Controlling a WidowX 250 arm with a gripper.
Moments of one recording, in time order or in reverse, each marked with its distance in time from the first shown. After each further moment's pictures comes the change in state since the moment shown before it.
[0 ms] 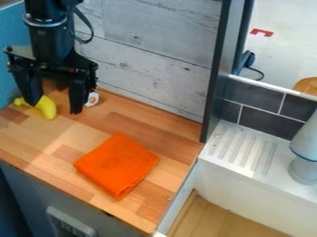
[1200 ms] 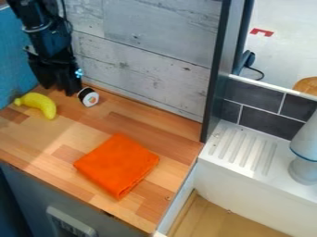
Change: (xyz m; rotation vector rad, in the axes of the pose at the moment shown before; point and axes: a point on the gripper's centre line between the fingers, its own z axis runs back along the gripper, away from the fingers) arm 0.106 0.046 -0.067 -0.200 -0.081 -0.375
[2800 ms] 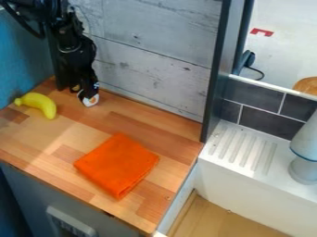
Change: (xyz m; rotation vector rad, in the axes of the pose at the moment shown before) arm 0.082 0.047 -0.080 0.125 -0.065 -0.192
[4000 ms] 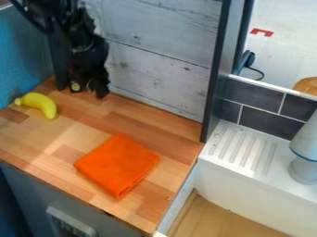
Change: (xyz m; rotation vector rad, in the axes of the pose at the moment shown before) arm 0.012 -0.042 0.018 -0.069 -0.032 0.001
